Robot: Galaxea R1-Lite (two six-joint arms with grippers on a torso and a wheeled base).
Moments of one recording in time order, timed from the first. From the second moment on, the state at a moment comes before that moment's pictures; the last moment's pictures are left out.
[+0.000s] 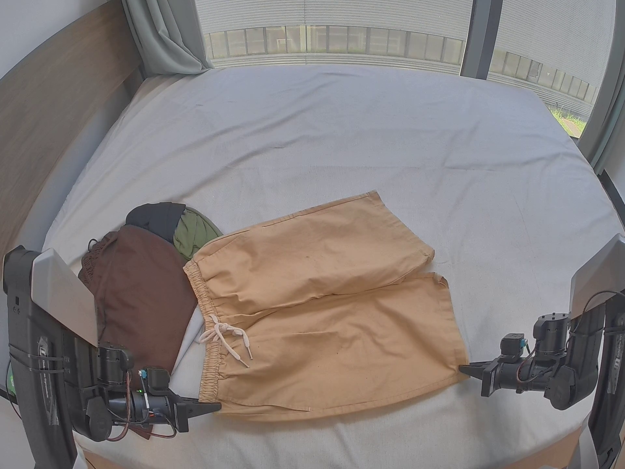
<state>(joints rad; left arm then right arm) -0.06 2.41 -0.04 -1.55 -0.81 0.00 0.02 2.35 -0.11 -1.54 0.57 -0.09</state>
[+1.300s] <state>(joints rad) -0.04 2.47 -0.08 -1.55 -0.82 -0.01 0.04 2.36 -0.13 -1.54 0.58 -0.09</state>
